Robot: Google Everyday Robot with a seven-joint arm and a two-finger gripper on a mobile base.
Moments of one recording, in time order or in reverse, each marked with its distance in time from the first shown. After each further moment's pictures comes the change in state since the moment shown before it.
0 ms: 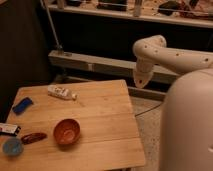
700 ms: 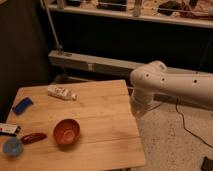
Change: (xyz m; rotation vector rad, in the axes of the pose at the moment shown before) arm 0.168 -0.072 -0.008 -0.016 0.047 0.021
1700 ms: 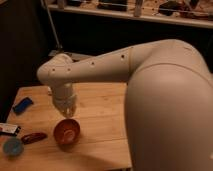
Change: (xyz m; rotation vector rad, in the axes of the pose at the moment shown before) arm 0.157 0.296 -0.016 -0.130 0.163 -0.730
